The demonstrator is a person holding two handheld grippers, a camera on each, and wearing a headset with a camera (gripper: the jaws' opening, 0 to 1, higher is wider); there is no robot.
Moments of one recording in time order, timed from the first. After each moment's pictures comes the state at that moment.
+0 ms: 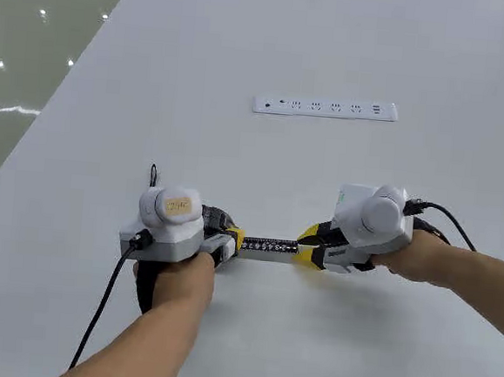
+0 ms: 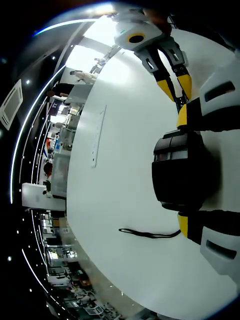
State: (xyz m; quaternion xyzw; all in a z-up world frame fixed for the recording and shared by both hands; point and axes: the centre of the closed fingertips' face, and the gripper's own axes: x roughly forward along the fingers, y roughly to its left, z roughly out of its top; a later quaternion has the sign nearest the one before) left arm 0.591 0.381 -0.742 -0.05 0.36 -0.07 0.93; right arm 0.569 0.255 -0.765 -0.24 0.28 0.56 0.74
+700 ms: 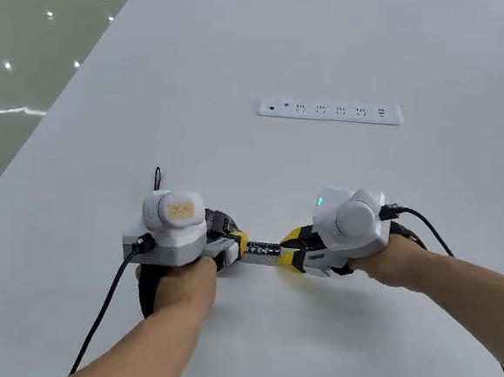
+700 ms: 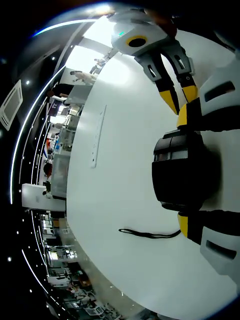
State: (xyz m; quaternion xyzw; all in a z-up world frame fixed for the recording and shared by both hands) left arm 0.591 0.383 -0.741 -0.05 0.36 -0.08 0.93; right arm 0.569 0.288 -0.766 -0.23 0.28 0.56 0.74
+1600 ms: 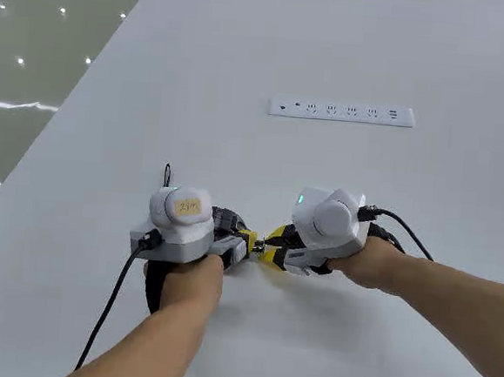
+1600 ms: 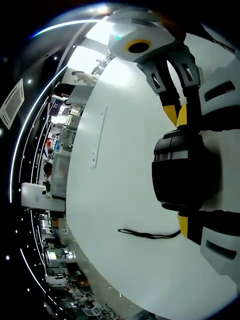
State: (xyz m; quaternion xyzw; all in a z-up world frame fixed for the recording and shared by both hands) left arm 0.591 0.384 -0.740 -0.06 0.36 -0.08 0.93; right arm 0.573 0.323 -0.764 -0.22 0.28 0.56 0.75
